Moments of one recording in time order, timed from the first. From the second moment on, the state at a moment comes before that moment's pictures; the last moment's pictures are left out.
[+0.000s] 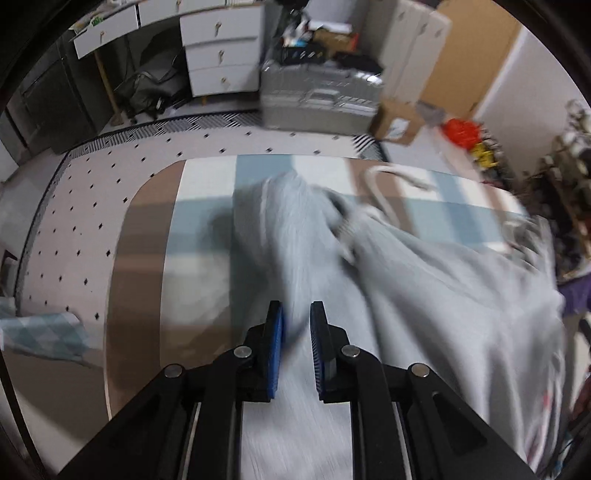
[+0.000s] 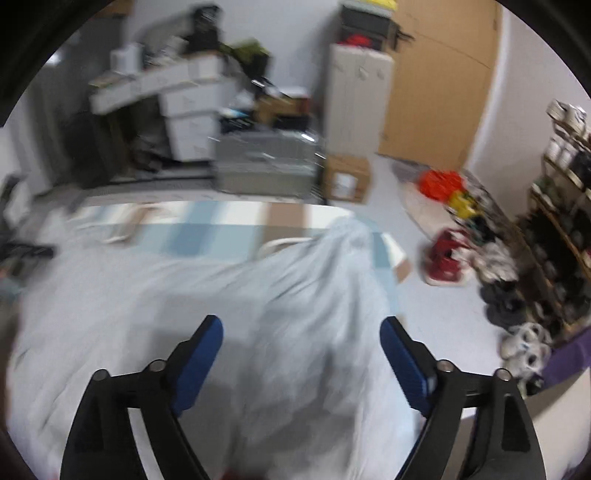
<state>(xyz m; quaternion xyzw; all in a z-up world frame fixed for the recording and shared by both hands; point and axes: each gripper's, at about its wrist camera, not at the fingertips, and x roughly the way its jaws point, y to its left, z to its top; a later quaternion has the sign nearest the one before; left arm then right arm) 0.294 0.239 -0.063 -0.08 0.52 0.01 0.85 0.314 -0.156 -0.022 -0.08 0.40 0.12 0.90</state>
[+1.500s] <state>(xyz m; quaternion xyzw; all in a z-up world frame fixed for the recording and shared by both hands) -0.105 0.200 -0.148 -0.15 0.54 -0.03 0.83 -0.060 -0.177 -0.021 0.11 0.27 0.18 0.94</state>
